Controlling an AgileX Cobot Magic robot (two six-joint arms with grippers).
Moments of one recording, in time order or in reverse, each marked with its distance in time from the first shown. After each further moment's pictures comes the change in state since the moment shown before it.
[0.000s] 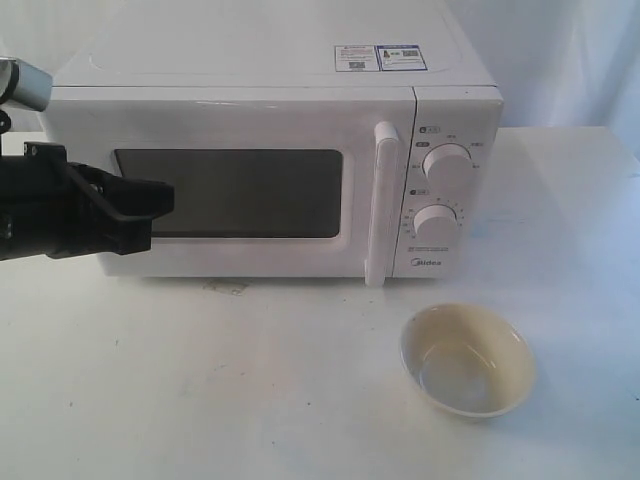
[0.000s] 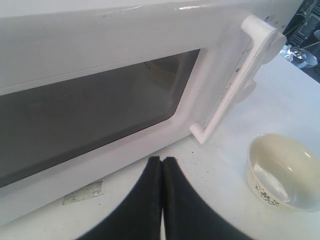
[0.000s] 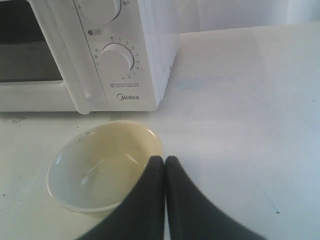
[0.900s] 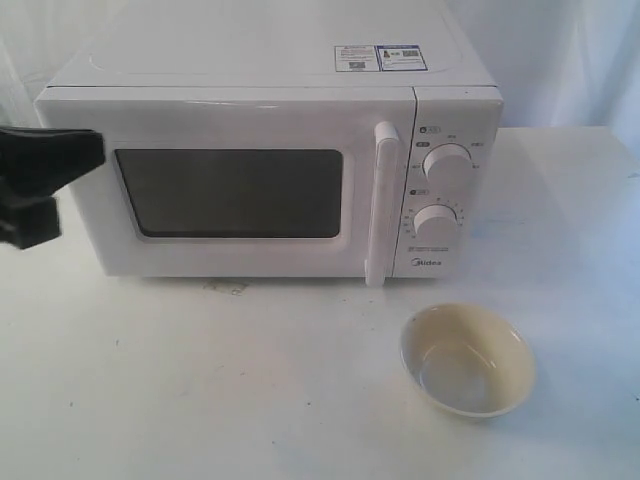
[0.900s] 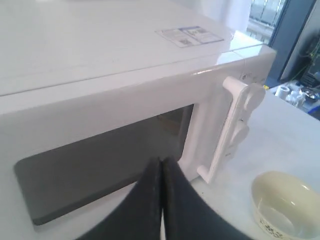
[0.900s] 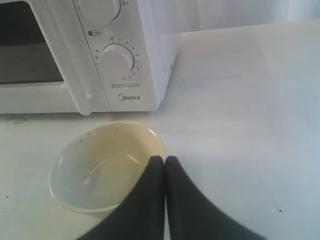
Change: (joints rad) left arm 0.017 -0.283 0.066 0.027 -0.063 0.000; right arm 0.000 0.000 0.000 0.002 0.000 0.014
